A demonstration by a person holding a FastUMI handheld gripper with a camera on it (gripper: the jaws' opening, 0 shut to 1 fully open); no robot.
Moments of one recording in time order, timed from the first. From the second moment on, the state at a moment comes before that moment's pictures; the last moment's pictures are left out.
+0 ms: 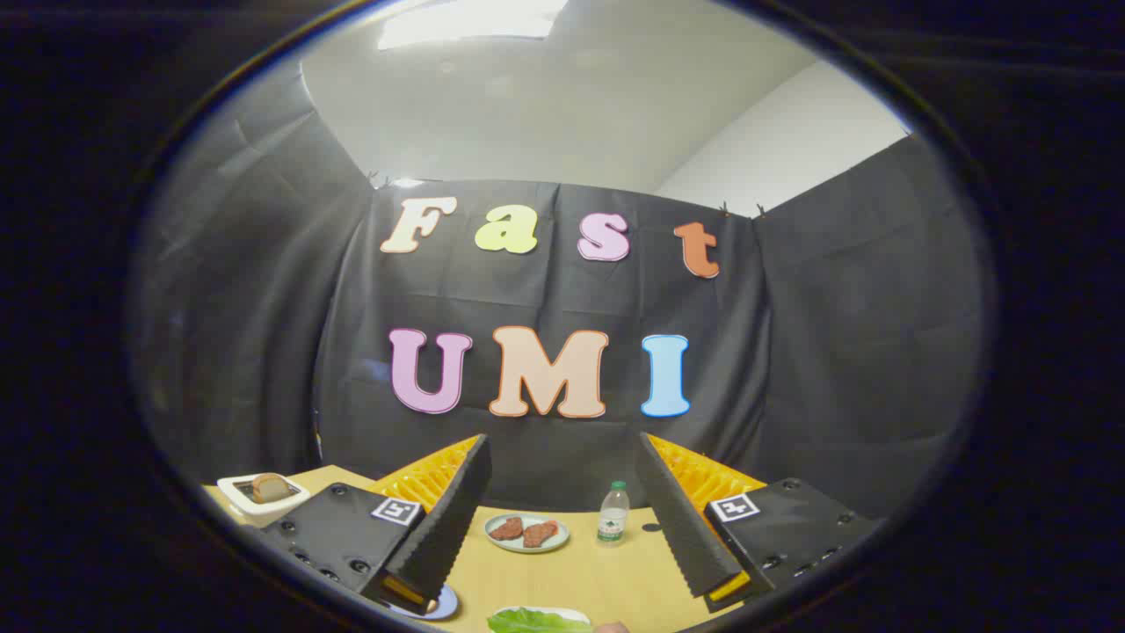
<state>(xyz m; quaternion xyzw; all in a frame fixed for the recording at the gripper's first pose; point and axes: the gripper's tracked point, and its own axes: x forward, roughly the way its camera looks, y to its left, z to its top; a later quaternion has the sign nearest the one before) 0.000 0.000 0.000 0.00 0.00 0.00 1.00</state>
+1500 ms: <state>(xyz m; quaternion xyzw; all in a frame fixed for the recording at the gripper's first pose) -0.012 0.003 -0.069 -0.03 0.09 0.19 0.98</state>
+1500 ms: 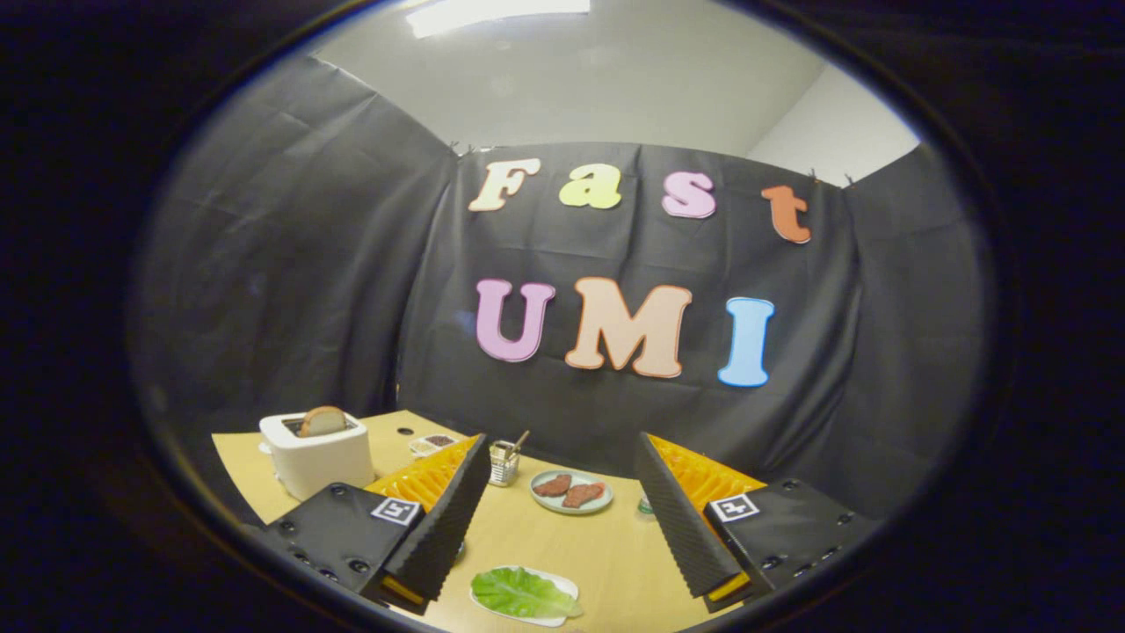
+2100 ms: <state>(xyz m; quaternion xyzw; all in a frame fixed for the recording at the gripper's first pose) -0.002 0.019 -0.160 -0.10 0.18 0.35 0.92</state>
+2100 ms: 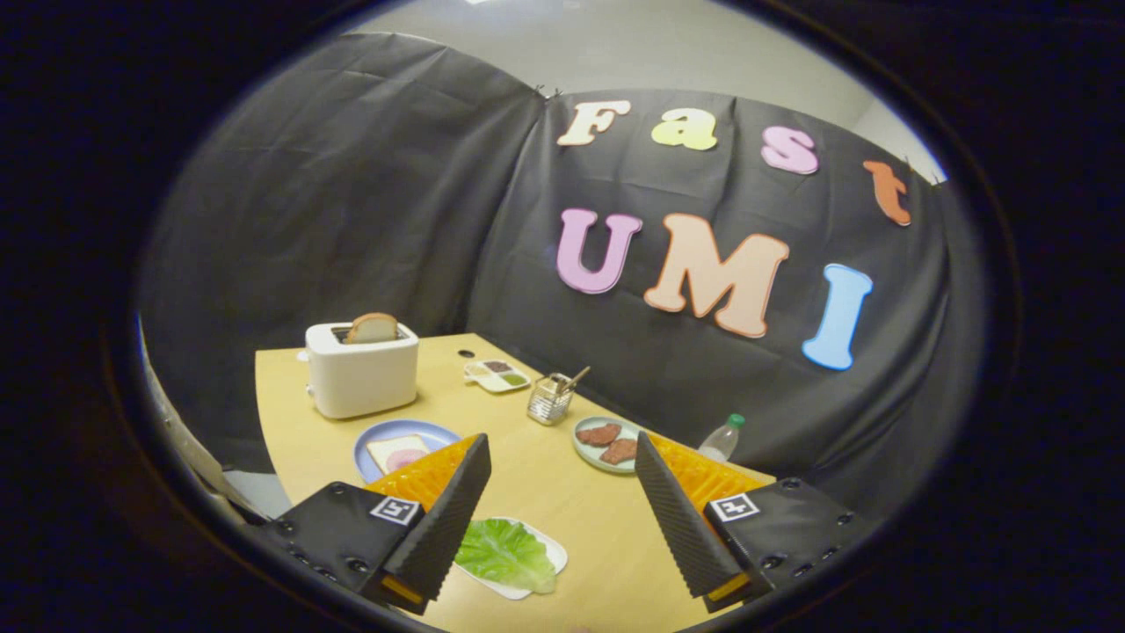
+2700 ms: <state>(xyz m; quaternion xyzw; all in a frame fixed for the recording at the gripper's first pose) -0.004 0.039 -0.264 -0.16 0.28 0.44 0.84</state>
